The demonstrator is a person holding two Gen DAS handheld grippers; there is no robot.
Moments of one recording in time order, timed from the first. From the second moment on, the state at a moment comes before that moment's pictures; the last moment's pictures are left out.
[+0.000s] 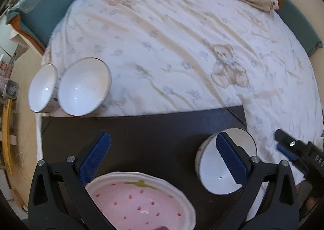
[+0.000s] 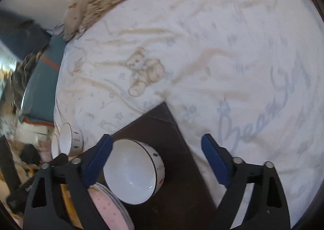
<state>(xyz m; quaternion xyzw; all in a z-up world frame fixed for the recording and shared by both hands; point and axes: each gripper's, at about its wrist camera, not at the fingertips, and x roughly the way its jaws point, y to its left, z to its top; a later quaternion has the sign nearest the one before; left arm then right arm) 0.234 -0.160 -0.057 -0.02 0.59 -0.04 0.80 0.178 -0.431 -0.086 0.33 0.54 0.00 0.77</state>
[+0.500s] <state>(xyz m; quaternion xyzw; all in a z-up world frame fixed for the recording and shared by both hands) 0.223 -0.196 -0.133 0.00 0.69 -0.05 0.72 0.175 -0.377 -0.128 0.21 0.64 0.04 0.74</state>
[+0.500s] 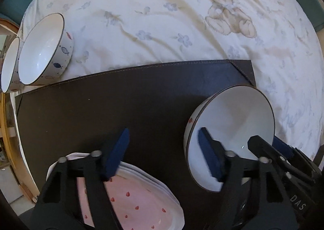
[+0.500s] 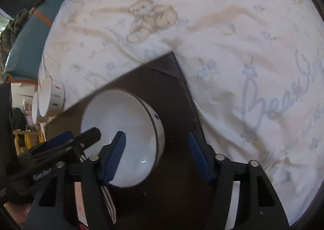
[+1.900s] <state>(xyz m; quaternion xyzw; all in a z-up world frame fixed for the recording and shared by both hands) 0.133 -0.111 -0.055 0.01 0.64 -0.05 0.76 0.122 -0.287 -0.053 0.16 0.58 0.16 0.78</state>
